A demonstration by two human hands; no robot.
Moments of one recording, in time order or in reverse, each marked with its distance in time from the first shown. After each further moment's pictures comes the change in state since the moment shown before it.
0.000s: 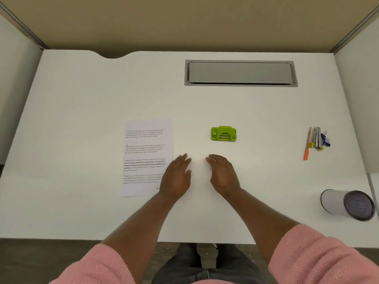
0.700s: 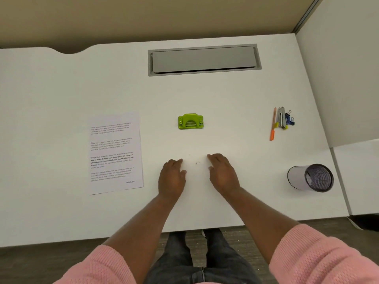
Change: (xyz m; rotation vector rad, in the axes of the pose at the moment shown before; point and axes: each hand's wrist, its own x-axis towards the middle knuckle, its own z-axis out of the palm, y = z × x) left_hand -0.019 0.079 0.069 -0.005 -0.040 -0.166; right_hand -0.059 0.086 -0.039 0.025 -0.020 0.139
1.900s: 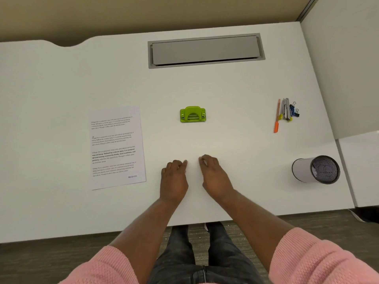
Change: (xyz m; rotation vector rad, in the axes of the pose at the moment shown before) left_hand -0.024 -0.017 0.013 0.163 0.063 0.181; right_hand -0.026 -0.028 0.024 -0.119 -0.072 -0.222
